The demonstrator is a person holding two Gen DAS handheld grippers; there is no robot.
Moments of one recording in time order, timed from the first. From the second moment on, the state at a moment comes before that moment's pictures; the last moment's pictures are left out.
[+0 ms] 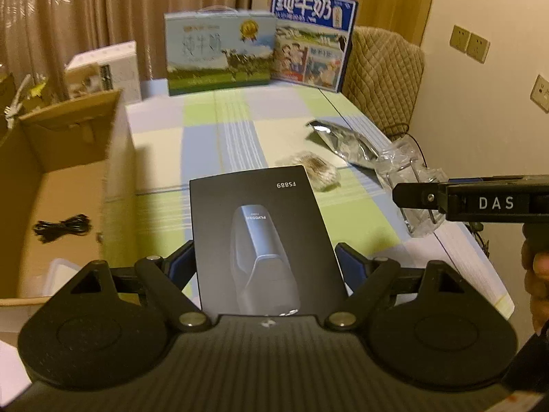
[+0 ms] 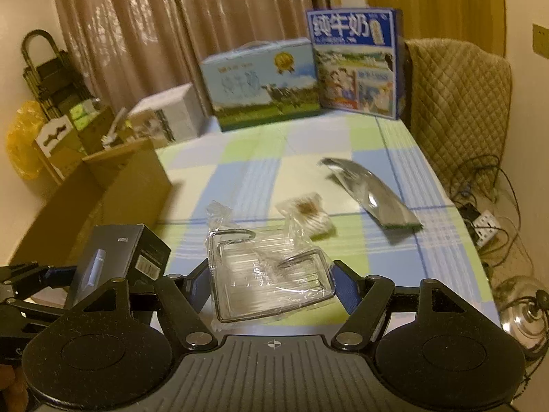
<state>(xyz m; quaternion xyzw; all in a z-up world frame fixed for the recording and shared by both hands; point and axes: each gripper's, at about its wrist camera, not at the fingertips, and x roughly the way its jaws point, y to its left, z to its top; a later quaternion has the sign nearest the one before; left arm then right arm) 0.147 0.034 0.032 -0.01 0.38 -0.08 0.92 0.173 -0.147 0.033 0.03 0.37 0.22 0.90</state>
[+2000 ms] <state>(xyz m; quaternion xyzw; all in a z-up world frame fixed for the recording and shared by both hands) 0.113 0.241 0.101 -0.02 0.33 0.09 0.94 0.152 0.057 0.047 0.01 0.28 0.41 0.87</state>
